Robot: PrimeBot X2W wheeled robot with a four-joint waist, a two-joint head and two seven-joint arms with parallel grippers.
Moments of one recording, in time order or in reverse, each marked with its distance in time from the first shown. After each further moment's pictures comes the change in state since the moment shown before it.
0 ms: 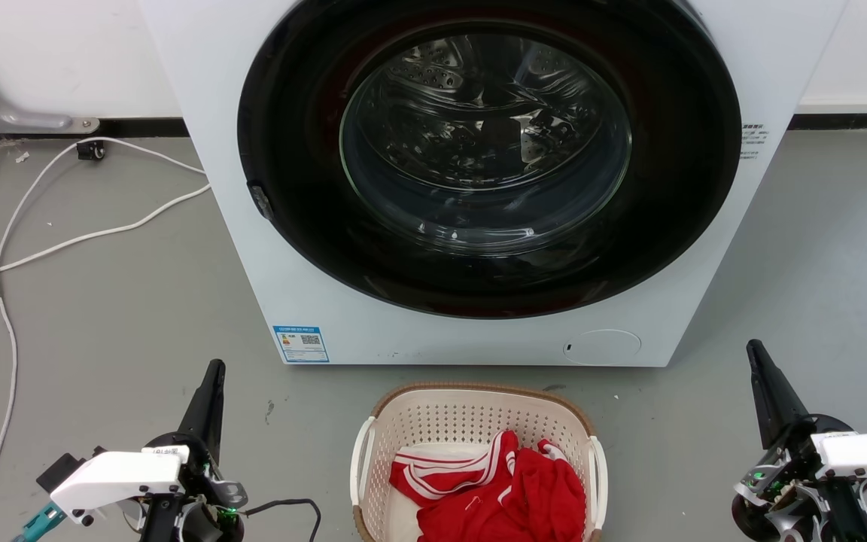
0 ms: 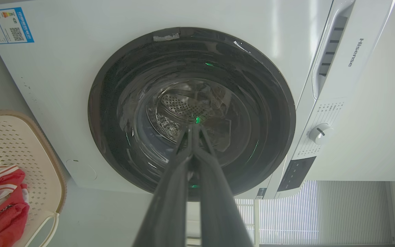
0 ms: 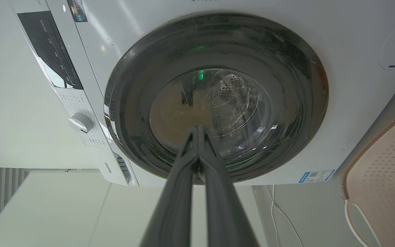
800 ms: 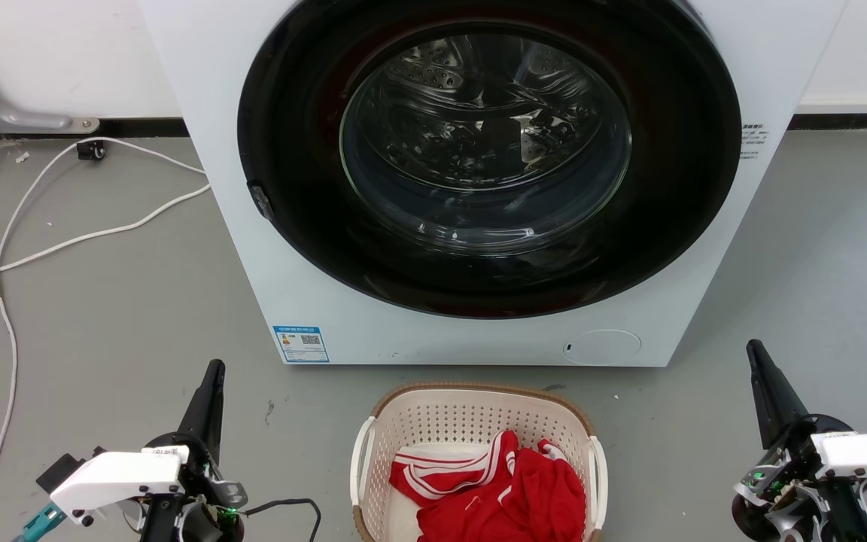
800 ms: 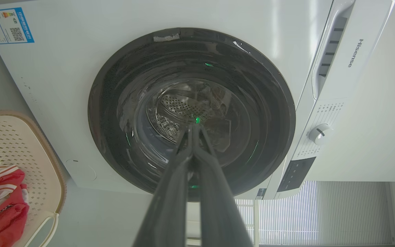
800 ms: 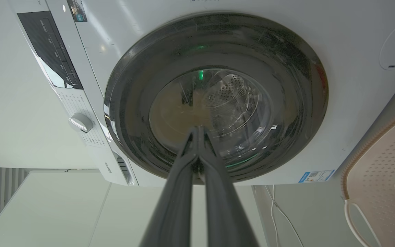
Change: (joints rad) left arm 0.000 -0.003 0.004 0.000 0.002 0.000 0.002; right arm 0.000 0.002 -0.003 0.000 -0.003 0.000 0.002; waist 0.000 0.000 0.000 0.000
